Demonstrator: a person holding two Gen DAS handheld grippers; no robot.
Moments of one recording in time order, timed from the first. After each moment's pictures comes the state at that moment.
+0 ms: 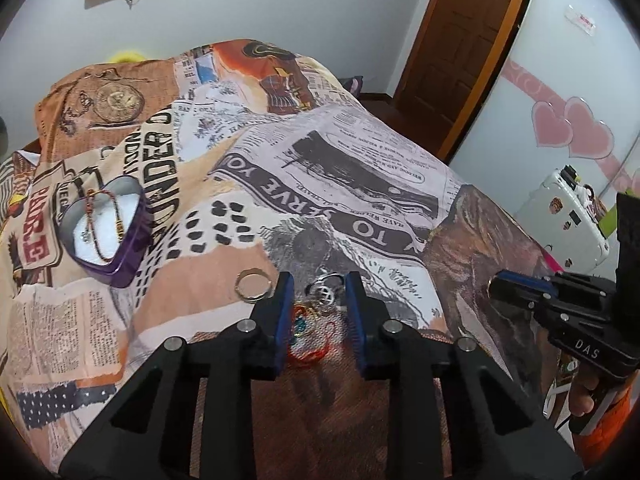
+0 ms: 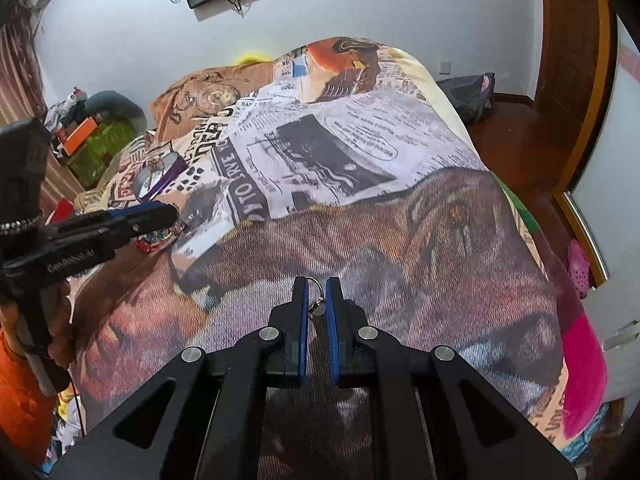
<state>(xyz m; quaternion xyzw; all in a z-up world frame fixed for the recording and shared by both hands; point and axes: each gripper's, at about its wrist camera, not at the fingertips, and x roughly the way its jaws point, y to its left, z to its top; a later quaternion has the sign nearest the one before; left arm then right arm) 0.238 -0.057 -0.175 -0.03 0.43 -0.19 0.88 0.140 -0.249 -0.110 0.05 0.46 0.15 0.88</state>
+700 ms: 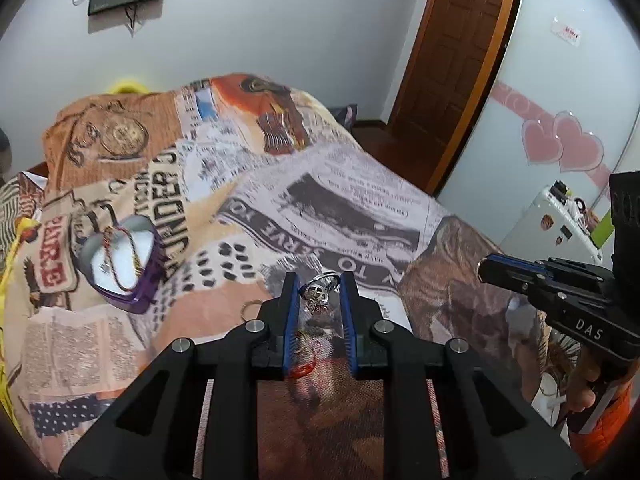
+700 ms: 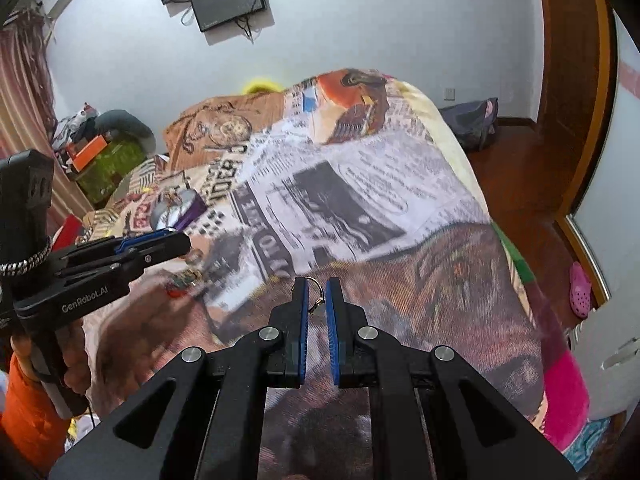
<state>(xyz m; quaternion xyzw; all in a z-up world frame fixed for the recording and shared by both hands) 0.222 -0.047 -0.135 -0.03 0.38 -0.19 0.90 0.147 -0.241 -0.073 0.05 0.41 0.16 0.90</state>
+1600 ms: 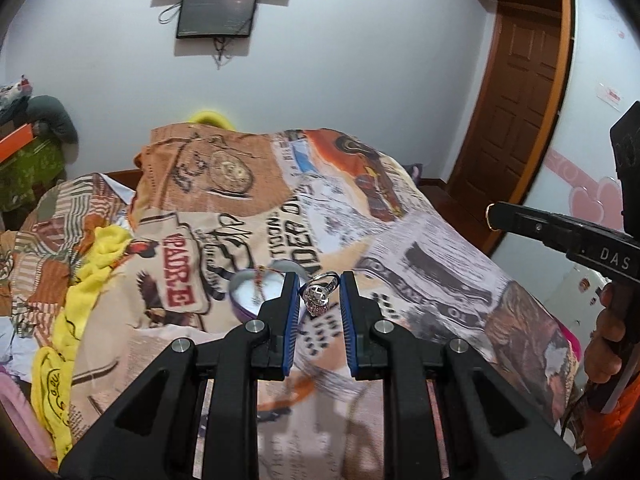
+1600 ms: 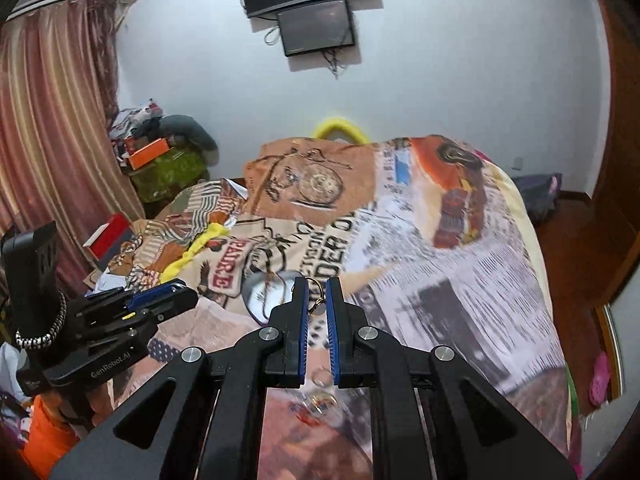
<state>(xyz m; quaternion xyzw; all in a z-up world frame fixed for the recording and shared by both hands) 0.207 0.080 -0.092 -0.07 0.31 -0.08 0.94 0.195 -0.120 -0.004 0.01 0.34 0.26 0.90</state>
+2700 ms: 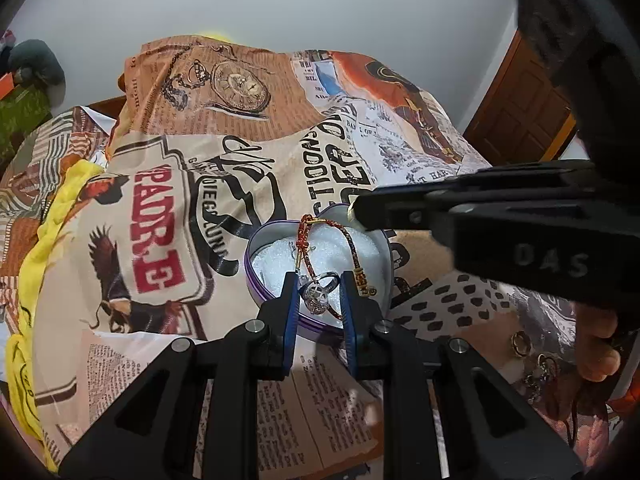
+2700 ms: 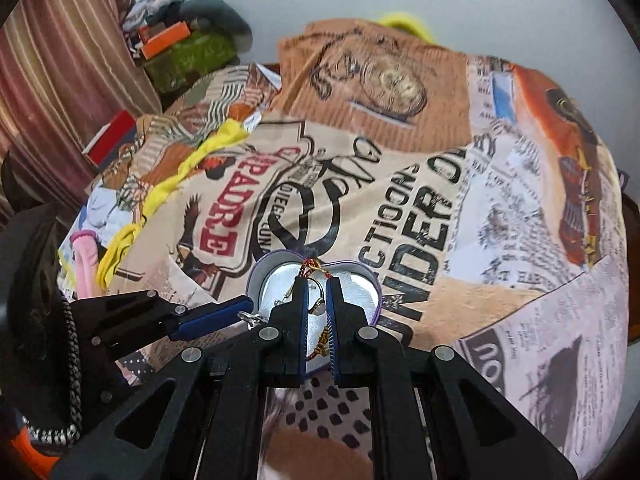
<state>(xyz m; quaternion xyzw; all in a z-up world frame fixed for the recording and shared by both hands) 0.304 0.116 -0.200 -0.09 0.43 -0.09 0.90 0.304 0.010 -0.100 -0.09 0.50 0.33 0.79</state>
